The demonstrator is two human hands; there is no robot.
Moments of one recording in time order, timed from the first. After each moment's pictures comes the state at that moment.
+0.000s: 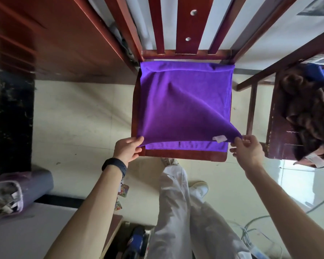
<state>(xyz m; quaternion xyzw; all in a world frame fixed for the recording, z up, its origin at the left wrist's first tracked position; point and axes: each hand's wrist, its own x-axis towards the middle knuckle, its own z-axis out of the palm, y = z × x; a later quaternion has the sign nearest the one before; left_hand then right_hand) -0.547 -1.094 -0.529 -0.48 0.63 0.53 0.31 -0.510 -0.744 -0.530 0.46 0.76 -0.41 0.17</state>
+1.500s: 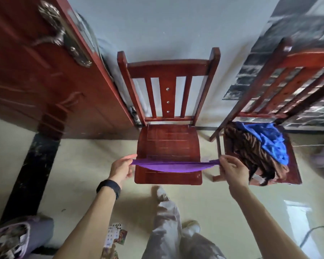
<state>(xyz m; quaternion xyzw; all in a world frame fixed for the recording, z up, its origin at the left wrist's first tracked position) -0.523 -1.072 -0.286 -0.39 0.69 0.57 0.21 -0.460 -0.727 -0.303 0.43 0.66 -0.62 0.04</state>
